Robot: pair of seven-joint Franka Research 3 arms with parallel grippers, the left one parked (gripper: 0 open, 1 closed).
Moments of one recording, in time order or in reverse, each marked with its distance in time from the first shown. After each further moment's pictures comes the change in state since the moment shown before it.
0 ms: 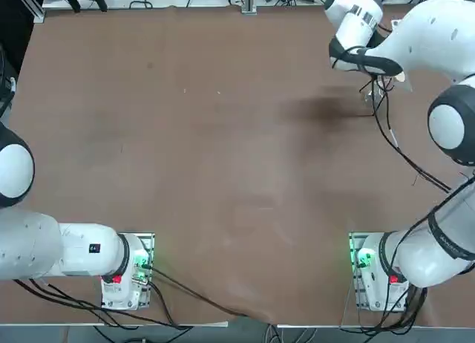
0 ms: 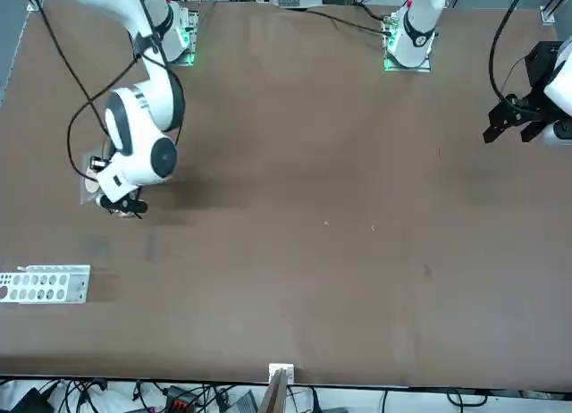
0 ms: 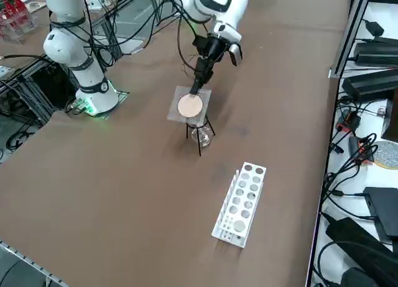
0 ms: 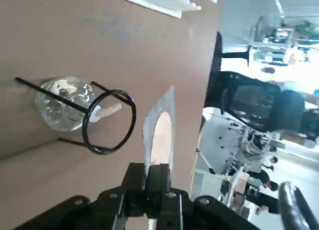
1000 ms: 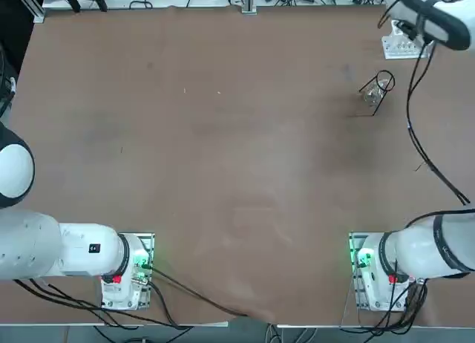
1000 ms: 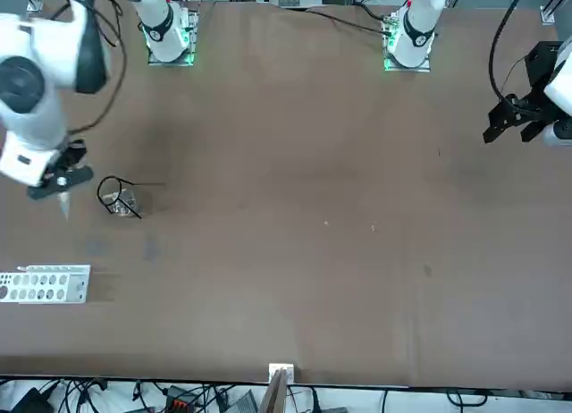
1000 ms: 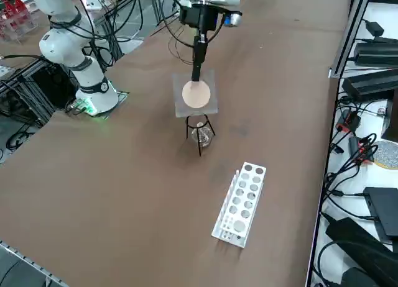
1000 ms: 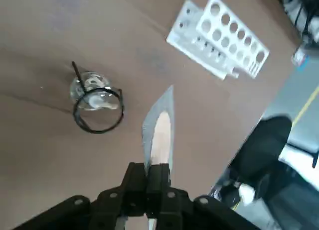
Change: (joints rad) arm -0.198 -0.280 0.001 0.002 0.245 0.195 -0.783
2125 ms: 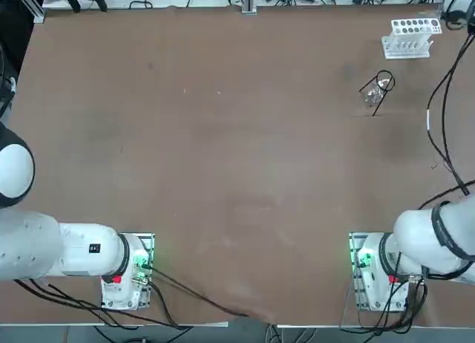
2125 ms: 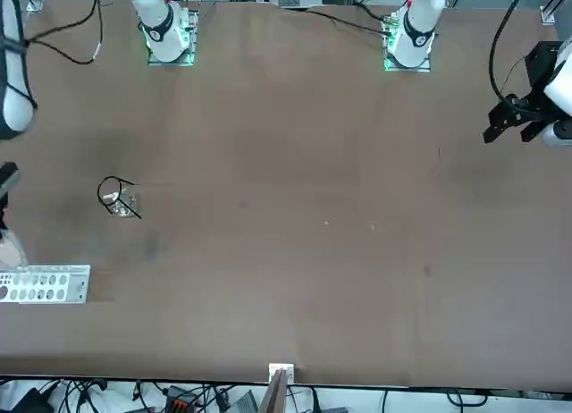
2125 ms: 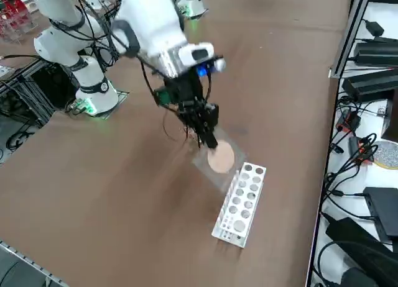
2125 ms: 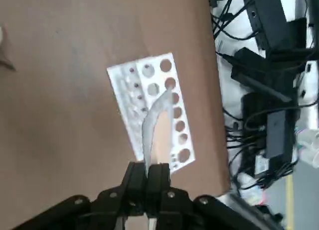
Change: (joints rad) arm -0.447 0.105 -0.018 -0.026 0.421 0.743 -1.348
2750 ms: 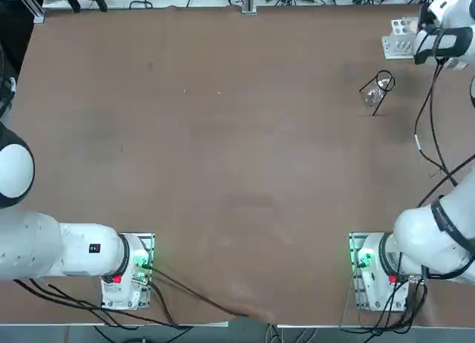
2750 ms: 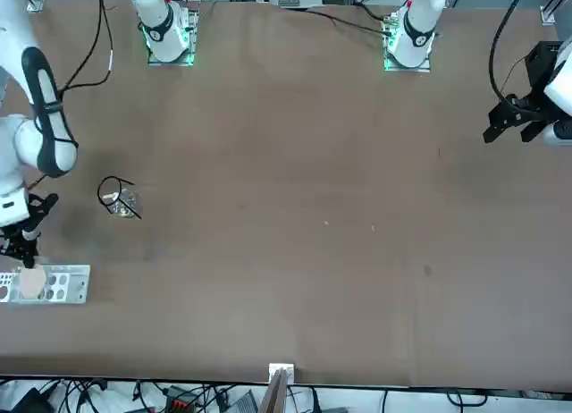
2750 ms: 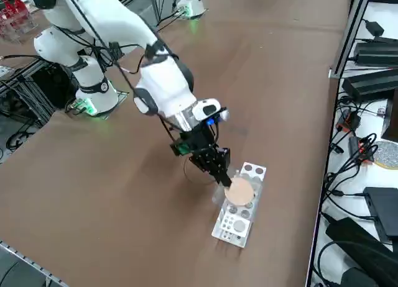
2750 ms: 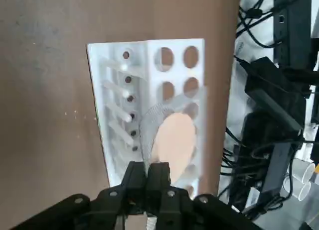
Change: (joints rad) arm -0.041 0.286 -0.006 -0.013 0.037 0.464 -0.272
